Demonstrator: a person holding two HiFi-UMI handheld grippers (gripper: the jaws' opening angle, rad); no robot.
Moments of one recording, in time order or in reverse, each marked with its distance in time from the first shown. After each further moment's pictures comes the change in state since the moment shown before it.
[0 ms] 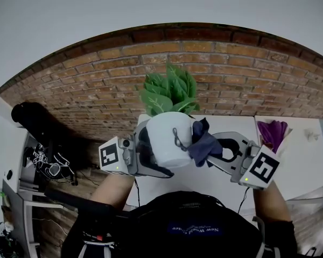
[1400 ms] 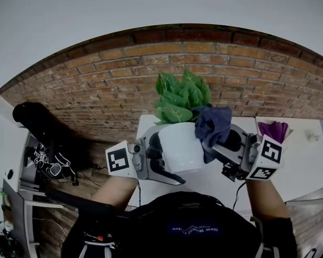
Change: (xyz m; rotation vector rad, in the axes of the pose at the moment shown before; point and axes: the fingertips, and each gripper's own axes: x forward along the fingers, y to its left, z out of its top) left arm -0.006 -0.001 -0.004 -0.002 0.127 -0.052; right arm 0.021 -0.033 0.066 0.370 -0.410 0.059
